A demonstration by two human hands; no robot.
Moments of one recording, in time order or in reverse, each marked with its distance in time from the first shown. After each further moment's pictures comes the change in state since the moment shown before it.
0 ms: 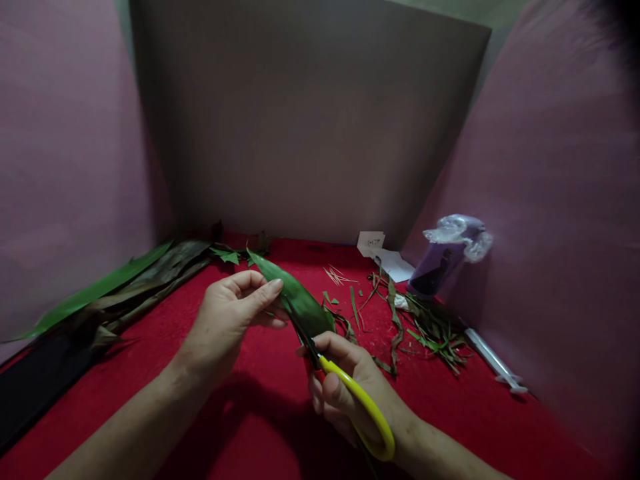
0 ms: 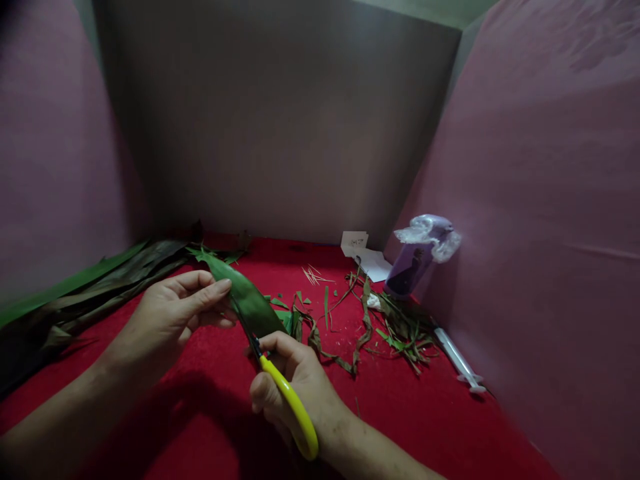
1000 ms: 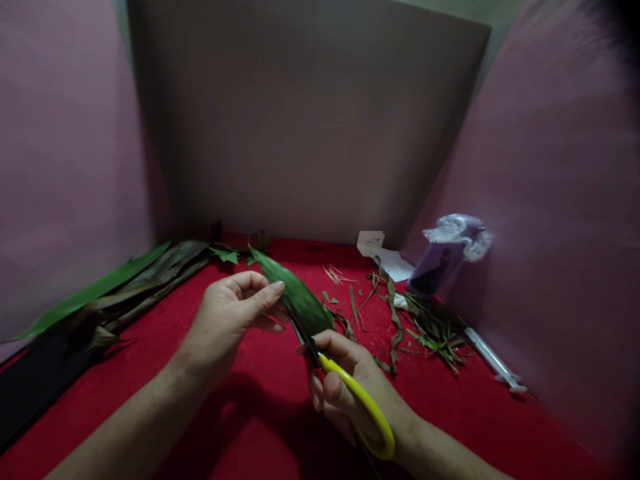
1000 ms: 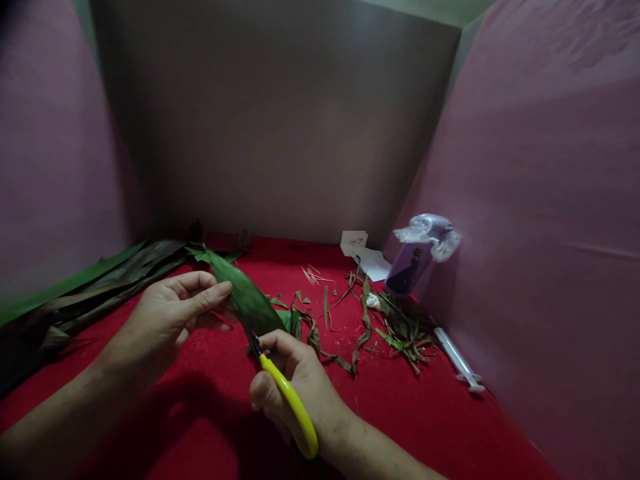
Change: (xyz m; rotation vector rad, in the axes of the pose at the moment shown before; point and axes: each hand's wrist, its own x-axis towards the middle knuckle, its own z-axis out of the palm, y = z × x) left_hand 0.002 0.000 0.000 0.021 -0.012 -0.004; right_hand 0.001 0.001 -0.002 0.016 -0.020 -0.013
